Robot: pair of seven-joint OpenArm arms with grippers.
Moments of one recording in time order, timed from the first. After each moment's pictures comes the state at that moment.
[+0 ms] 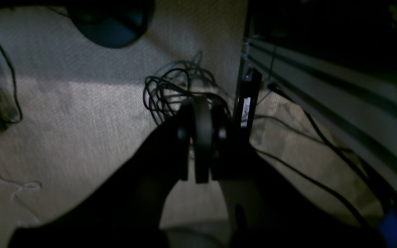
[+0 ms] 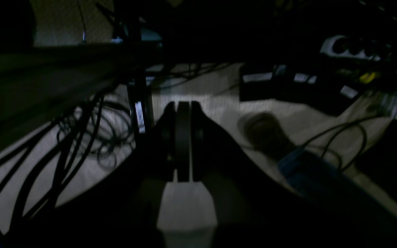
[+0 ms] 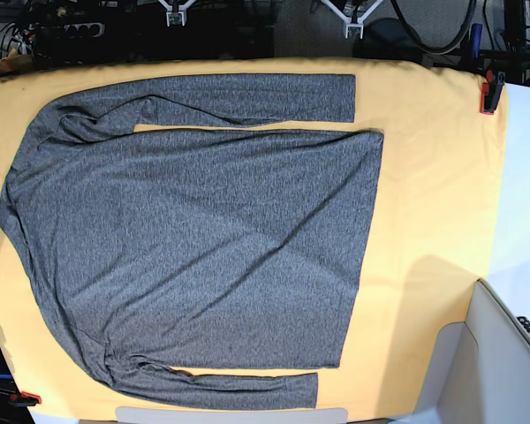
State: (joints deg) left arm 23.4 1.0 -5.7 43.6 2.0 0.7 7.2; right arm -22.9 -0.1 2.0 36.4 -2.2 -1.1 4.7
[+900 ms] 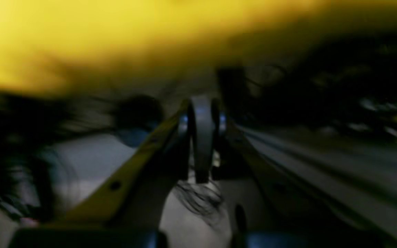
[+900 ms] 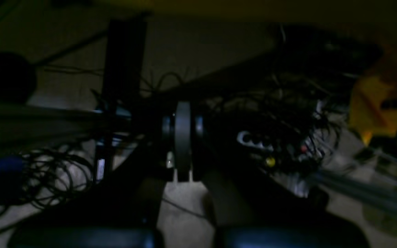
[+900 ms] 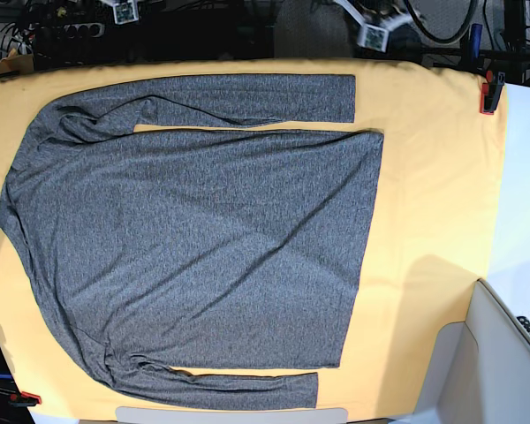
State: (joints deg) left arm 54.2 -8.7 5.3 113.5 2.3 1.4 22.0; right arm -52.4 11.2 2.3 92.5 -1.9 -0.8 0.8
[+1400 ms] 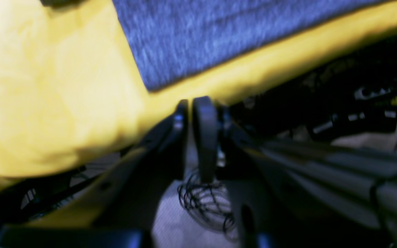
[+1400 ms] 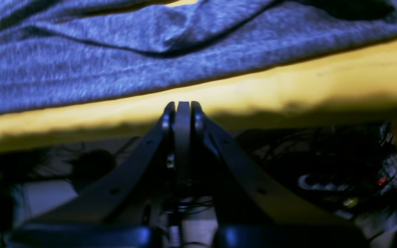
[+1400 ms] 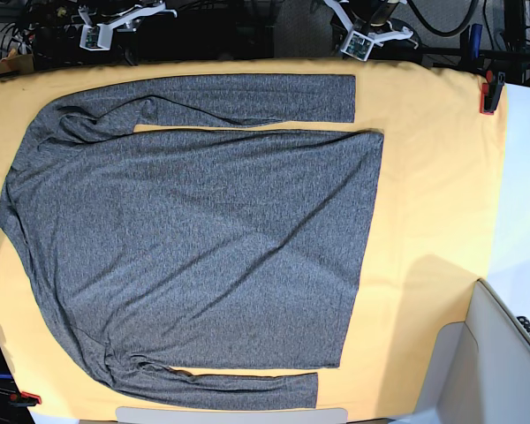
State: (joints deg) left arm 50.6 -17.7 13.1 117.0 2.2 0.6 25.8; right arm -55.5 12.4 2.4 111.1 23.1 -1.4 -1.2
